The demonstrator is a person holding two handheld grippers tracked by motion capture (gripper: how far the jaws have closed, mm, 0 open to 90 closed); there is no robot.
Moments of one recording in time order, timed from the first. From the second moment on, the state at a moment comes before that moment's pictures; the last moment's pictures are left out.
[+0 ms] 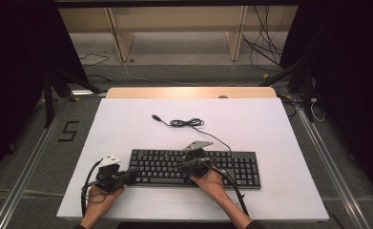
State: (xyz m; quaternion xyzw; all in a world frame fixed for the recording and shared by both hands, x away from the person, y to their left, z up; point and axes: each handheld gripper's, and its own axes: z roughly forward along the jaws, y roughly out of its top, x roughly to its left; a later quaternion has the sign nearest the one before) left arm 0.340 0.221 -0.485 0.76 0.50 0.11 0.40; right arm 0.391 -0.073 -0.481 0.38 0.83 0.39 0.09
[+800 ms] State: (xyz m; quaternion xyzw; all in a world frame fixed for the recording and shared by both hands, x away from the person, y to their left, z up) left arm 0.333 0.222 -0.474 0.74 0.48 0.12 0.46; right arm 0.387 -0.084 -0.466 0.38 0.82 0.44 0.06
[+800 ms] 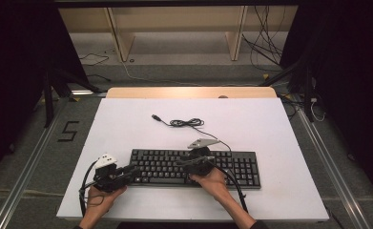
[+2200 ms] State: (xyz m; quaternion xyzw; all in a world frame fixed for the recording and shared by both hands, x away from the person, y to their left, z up) left arm 0.327 0.222 -0.465 0.72 0.45 0.14 0.51; right arm 0.361 -0.078 -0.457 0.33 0.82 0.46 0.03
